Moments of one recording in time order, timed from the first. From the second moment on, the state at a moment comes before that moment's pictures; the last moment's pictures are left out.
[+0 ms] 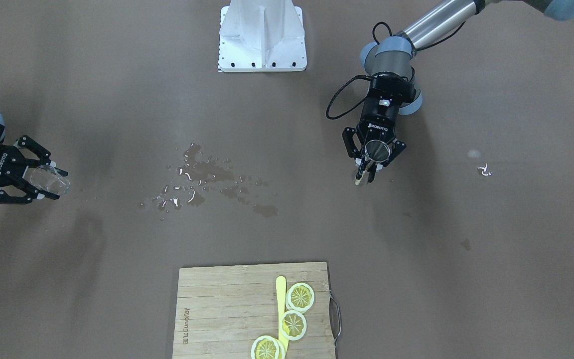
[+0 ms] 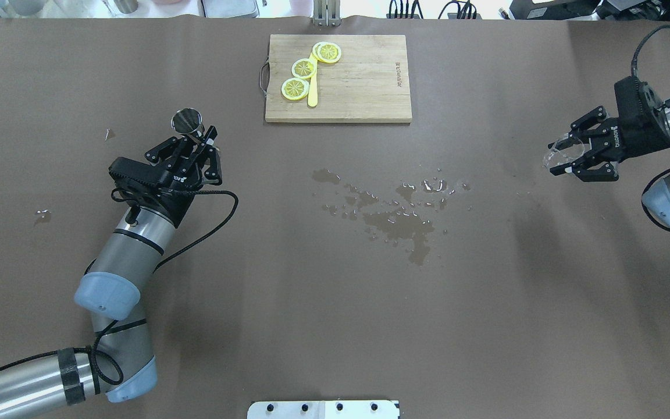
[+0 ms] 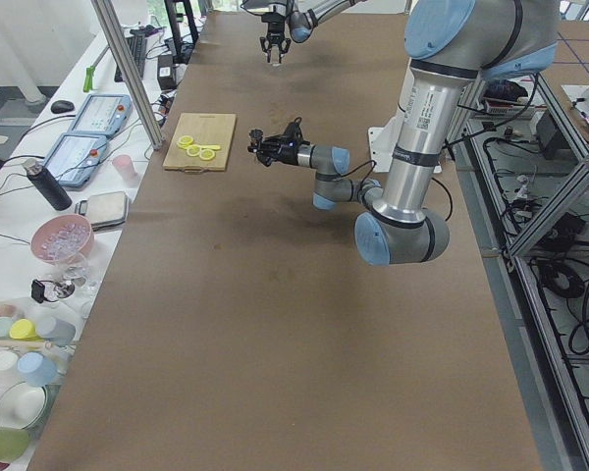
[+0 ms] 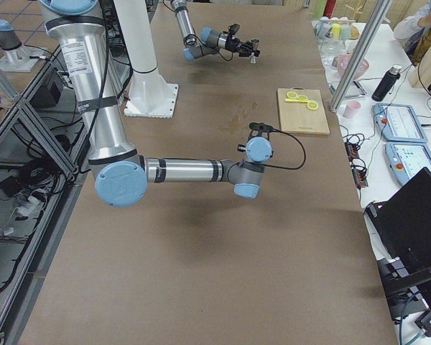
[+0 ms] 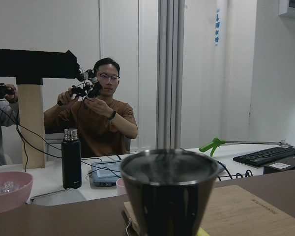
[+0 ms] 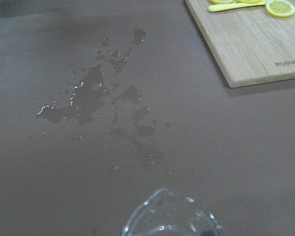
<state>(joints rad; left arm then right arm) -0.38 -1.97 -1.42 -3.12 -0.67 -0.61 1.09 -1.33 1.25 -0.18 2.57 -0.10</state>
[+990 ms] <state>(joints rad) -0.35 -1.97 -1.42 -2.99 -0.56 -0.74 0.92 -1.28 1.14 -0.09 2.37 -0.10</state>
